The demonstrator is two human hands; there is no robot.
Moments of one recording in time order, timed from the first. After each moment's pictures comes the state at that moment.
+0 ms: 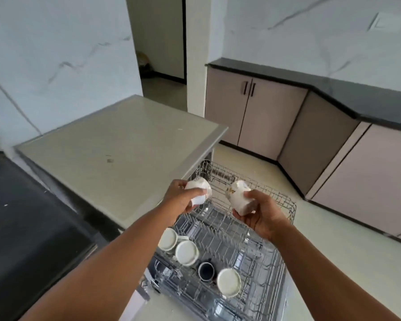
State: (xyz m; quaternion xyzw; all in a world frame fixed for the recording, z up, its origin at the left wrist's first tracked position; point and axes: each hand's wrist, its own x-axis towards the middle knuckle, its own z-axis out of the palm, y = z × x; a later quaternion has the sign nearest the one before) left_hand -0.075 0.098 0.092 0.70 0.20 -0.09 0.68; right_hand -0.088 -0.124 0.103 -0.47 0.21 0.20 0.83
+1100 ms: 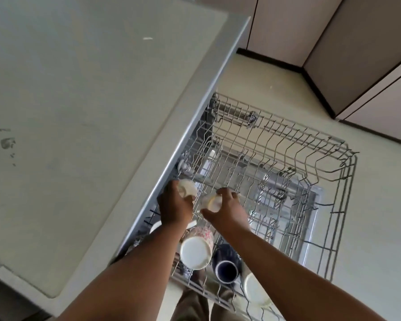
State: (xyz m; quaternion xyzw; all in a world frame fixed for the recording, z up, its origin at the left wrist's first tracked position) left_hand 0.025 0.113 -0.159 0.91 0.25 -0.07 0.32; right_hand 0.010 -0.023 -0.126 -0.89 0.11 0.25 0.37
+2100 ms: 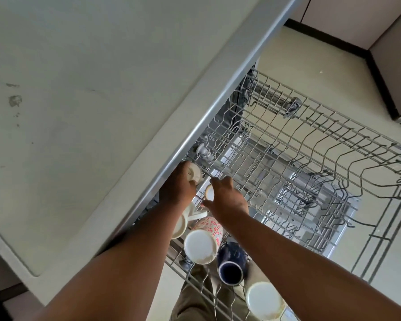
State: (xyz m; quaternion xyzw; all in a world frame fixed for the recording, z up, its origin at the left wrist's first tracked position) left_hand 0.043 0.134 -0.152 0.94 0.23 -0.17 0.19; right_hand 0.042 0.005 -0.179 -0.92 -0.09 0.33 0.20
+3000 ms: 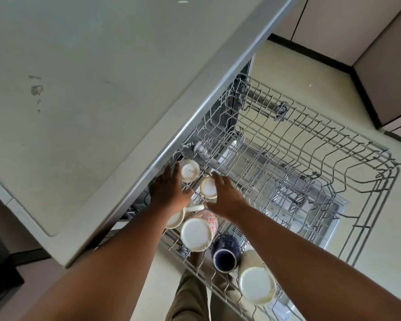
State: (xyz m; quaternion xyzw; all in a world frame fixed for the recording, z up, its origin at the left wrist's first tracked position) left_hand 0.002 0.151 -0.166 0.94 0.19 -0.22 0.16; right_hand 0.030 -0.019 -0.196 -0.90 -0.12 0.35 0.25
